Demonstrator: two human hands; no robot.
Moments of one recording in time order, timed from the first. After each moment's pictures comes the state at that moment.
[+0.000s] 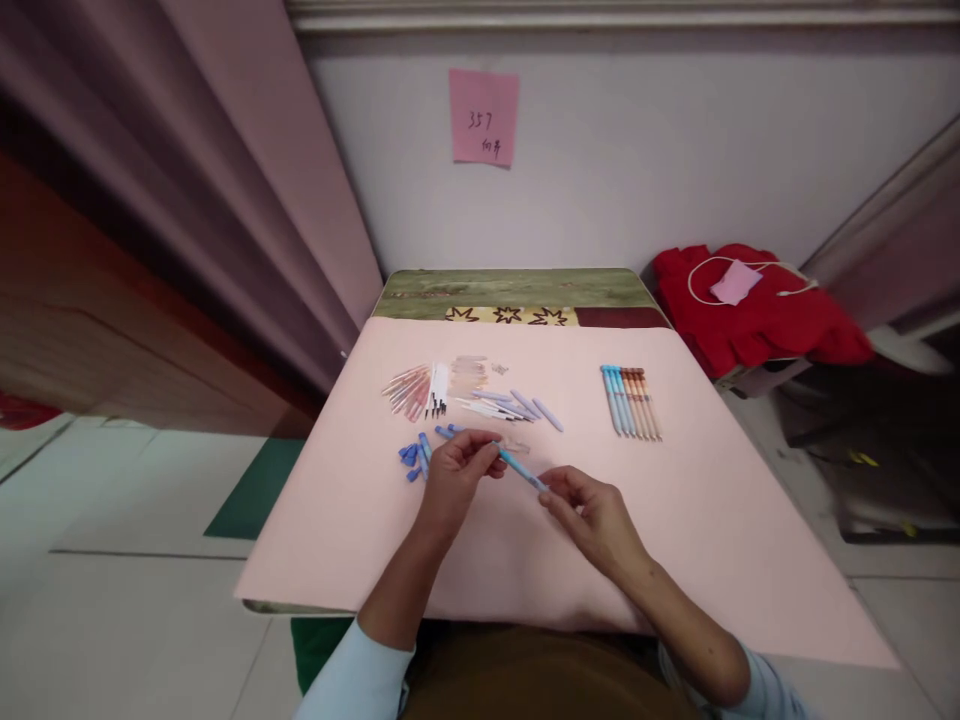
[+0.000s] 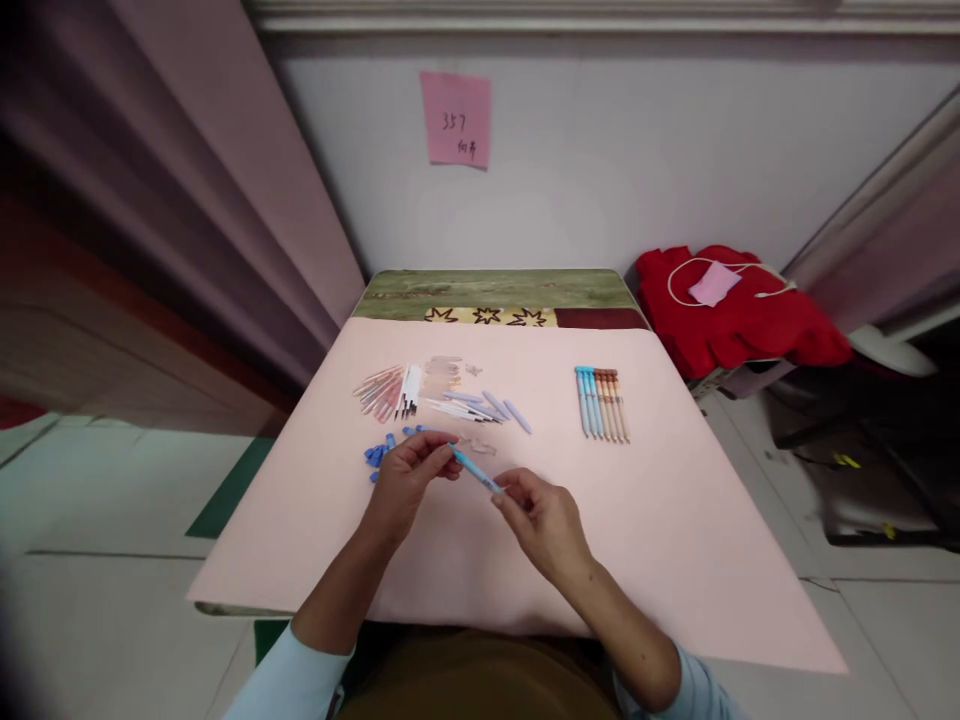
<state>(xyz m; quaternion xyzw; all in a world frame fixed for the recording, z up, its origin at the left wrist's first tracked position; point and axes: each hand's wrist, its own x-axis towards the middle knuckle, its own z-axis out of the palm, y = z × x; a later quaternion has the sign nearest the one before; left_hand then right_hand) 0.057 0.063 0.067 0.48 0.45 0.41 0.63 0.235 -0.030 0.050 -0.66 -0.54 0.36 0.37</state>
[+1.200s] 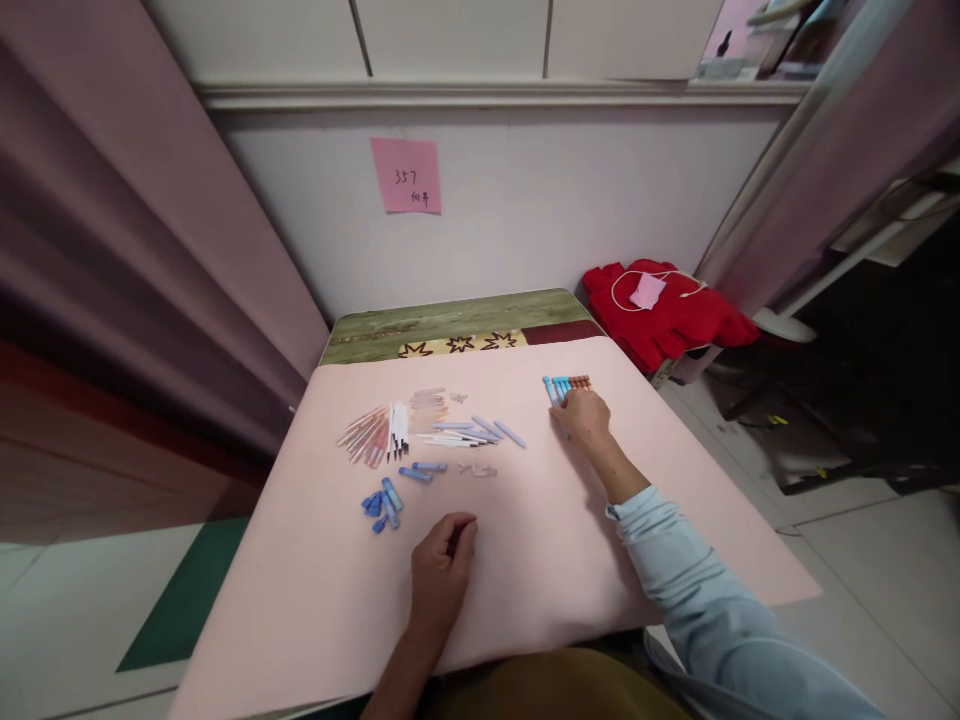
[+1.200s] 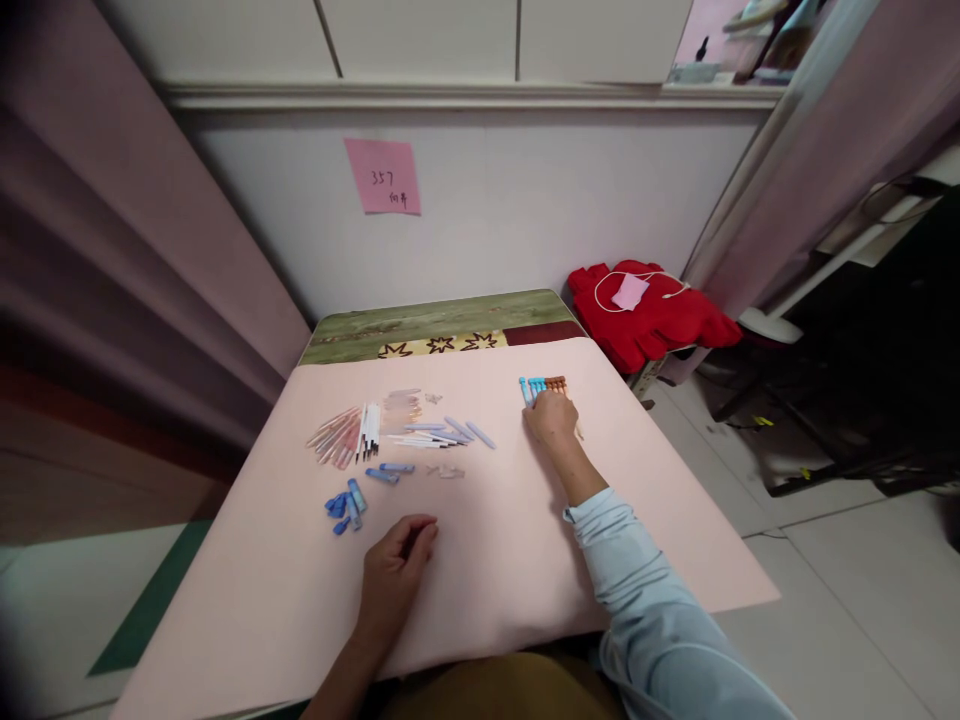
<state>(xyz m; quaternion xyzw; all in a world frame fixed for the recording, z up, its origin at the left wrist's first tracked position) 0.043 0.021 0.016 0.66 0.50 0.35 0.43 0.352 0.099 0.034 -0.90 -0.41 0.09 0.12</state>
